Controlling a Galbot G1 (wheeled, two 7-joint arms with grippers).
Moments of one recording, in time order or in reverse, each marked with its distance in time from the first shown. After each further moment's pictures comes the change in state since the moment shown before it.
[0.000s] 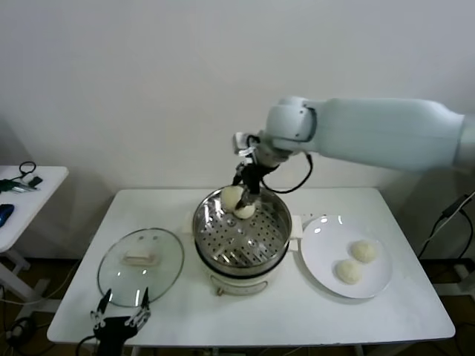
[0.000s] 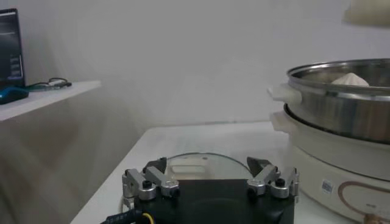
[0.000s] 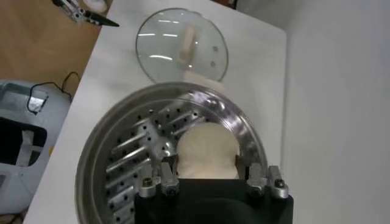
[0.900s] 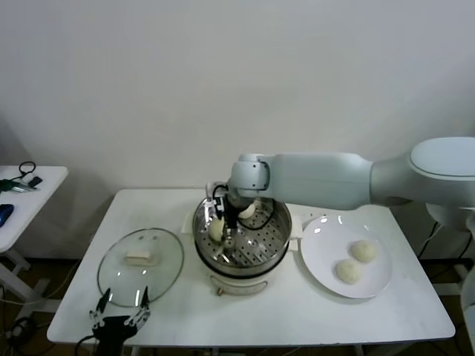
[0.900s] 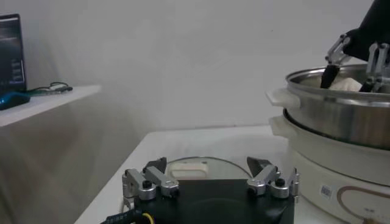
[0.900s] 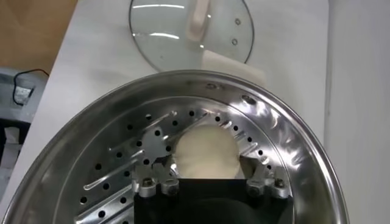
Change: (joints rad) left arm 0.007 -0.002 0.003 -0.016 0.003 -0.009 -0.003; right arm -0.195 0.099 0.034 -0.090 -0.104 -0.036 0.072
